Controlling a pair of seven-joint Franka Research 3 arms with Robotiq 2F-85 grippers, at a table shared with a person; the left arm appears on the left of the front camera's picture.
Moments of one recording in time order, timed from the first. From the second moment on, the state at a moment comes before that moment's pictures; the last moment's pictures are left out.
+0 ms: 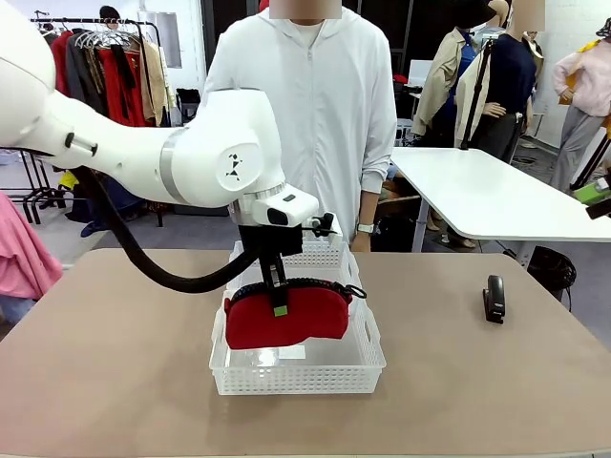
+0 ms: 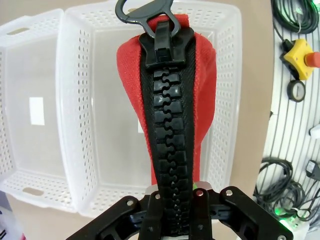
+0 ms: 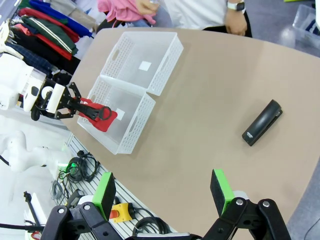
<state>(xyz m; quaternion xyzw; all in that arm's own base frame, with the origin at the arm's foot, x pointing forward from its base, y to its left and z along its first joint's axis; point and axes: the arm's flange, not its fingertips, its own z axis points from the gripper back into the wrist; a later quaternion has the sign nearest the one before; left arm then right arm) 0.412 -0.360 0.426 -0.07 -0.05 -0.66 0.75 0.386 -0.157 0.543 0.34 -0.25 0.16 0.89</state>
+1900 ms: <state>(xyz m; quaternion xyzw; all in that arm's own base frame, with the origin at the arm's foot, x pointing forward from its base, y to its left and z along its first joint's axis) 0.431 -0.383 0.372 -0.07 -0.06 -0.67 0.74 0.386 -0.157 0.543 0.34 -0.25 0.16 0.89</state>
